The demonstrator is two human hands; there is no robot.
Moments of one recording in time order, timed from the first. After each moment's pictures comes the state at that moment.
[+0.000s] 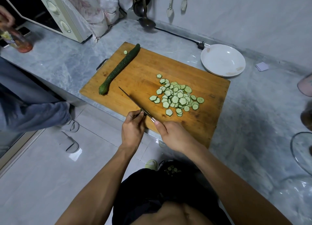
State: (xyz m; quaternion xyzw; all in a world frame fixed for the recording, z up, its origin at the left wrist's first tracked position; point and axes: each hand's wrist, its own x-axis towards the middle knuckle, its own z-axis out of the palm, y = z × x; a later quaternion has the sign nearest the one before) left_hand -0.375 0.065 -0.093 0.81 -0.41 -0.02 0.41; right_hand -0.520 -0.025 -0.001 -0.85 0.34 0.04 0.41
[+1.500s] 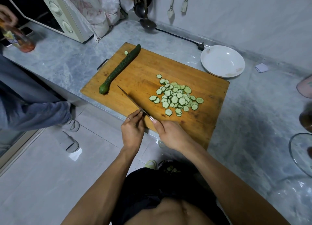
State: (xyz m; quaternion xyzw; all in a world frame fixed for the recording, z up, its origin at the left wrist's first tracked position) left_hand -0.386 0.065 -0.089 0.82 -0.34 -0.01 0.45; right_hand -0.515 -0.024 0.000 -0.85 0.33 0.03 0.40
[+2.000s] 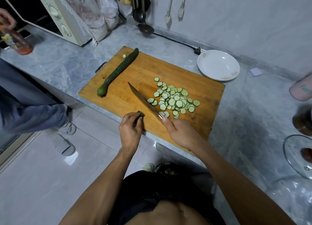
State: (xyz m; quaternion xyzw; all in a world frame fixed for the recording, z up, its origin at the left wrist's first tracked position) left_hand -0.385 0.062 -0.086 0.81 -0.33 -0.01 0.49; right_hand -0.539 -0.046 0.013 -0.85 0.34 0.00 0.41
